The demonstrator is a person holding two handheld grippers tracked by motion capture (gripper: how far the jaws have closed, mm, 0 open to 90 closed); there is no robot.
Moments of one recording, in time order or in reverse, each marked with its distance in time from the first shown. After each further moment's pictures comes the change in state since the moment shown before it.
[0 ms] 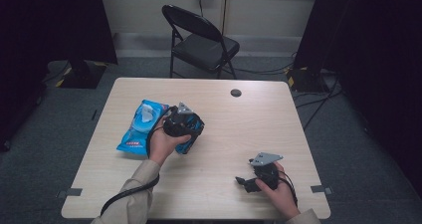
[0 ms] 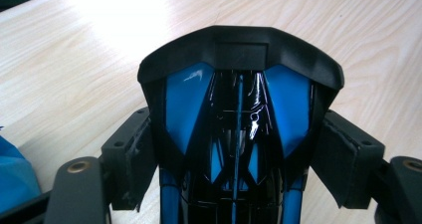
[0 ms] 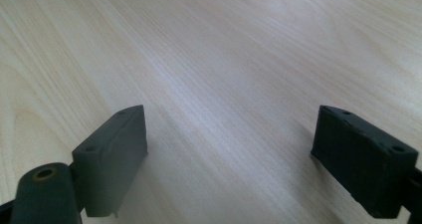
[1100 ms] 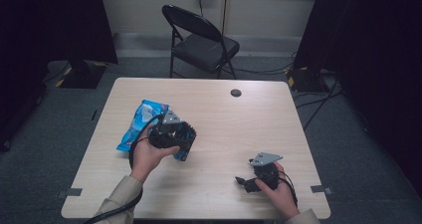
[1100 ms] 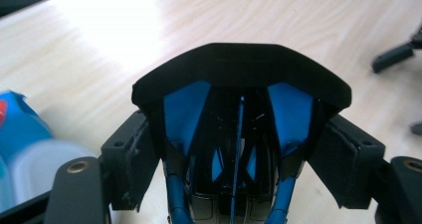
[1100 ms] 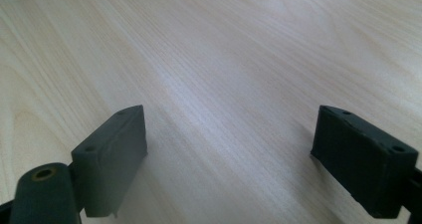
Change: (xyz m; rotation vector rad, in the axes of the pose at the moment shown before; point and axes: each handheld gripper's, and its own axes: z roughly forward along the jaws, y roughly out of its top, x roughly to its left) left arm -0.021 -0.023 -0.062 -0.012 -0.048 0.018; right arm 0.000 0.000 0.000 0.001 -0.002 0.002
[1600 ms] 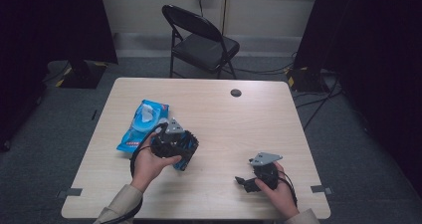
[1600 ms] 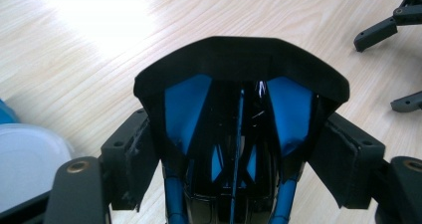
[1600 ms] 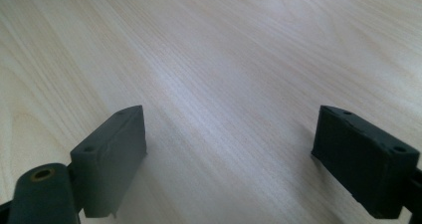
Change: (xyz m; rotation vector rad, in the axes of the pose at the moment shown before) left arm -0.014 -0.008 0.007 0.021 -0.013 0.020; right arm 0.000 0.000 0.000 0.001 -0.003 0.002
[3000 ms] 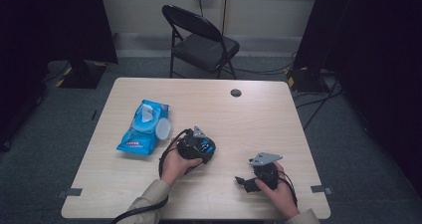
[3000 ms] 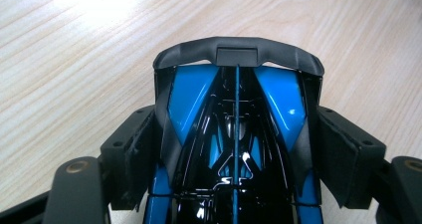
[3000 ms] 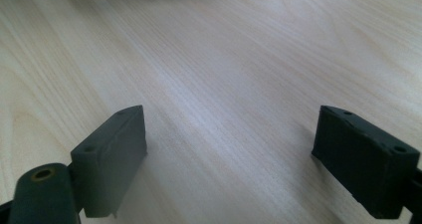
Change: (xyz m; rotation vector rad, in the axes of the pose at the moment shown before) left arm -0.013 -0.011 0.098 0.109 -0.038 0.007; right arm 0.000 0.000 0.000 0.001 0.000 -0.001
